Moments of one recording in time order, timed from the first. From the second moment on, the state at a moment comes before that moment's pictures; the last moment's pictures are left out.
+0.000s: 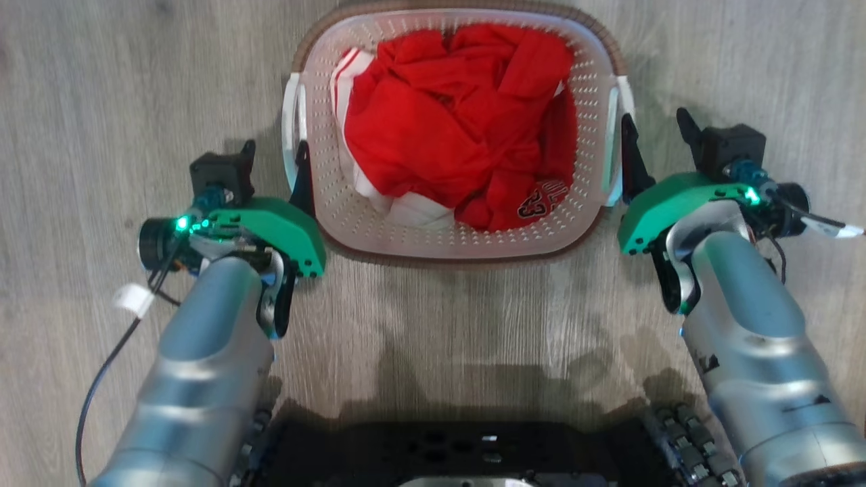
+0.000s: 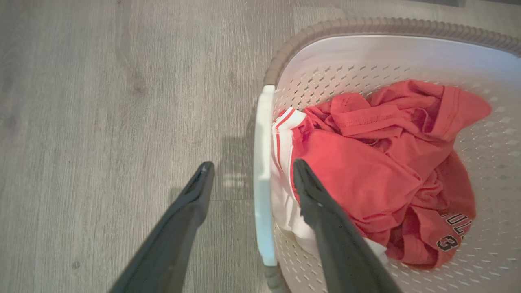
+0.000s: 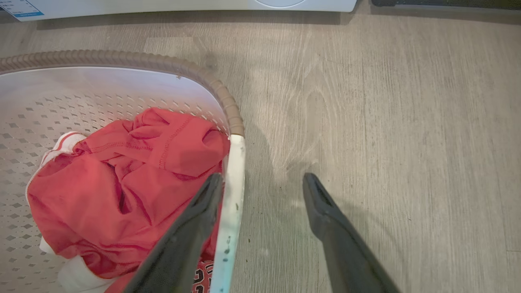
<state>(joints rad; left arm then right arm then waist) -0.65 0.03 -0.32 0.81 -0.31 0.06 -0.25 -0.67 -0.06 0.16 0.74 0.20 0.13 -0.25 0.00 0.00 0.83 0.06</state>
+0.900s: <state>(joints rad) -0.84 0.03 -0.47 0.93 -0.40 0.04 -0.25 -0.76 -0.07 0.20 0.81 0.20 0.13 -0.25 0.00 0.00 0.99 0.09</state>
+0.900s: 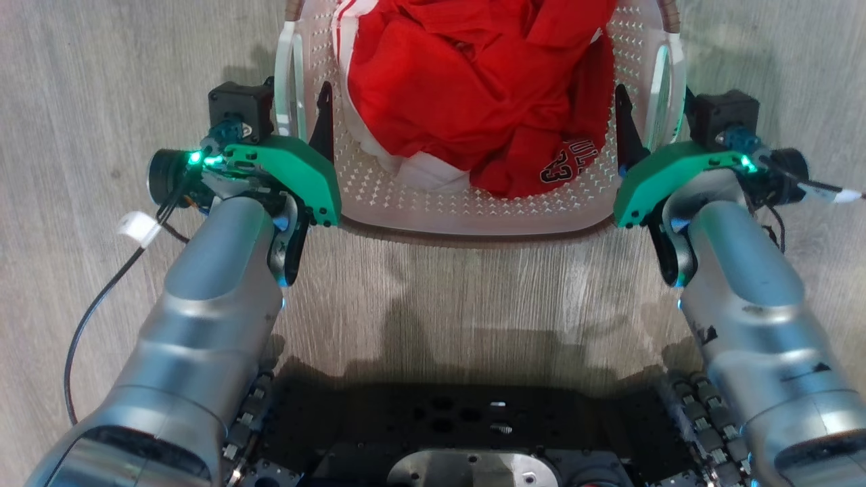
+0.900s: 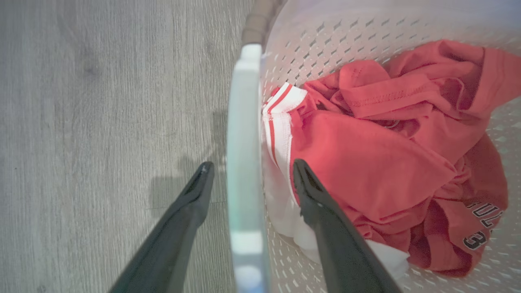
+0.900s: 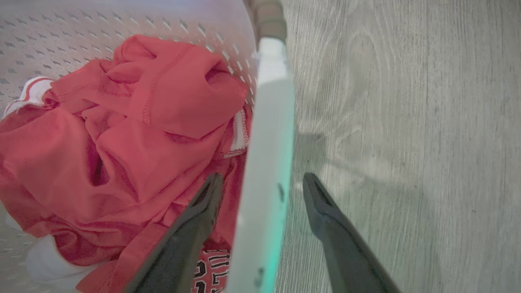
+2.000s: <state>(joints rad) -0.80 0.02 -0.58 1.02 -0.56 0.05 -0.25 -0.81 -0.06 0.30 1.00 0.34 0.13 -0.26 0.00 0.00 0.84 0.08</state>
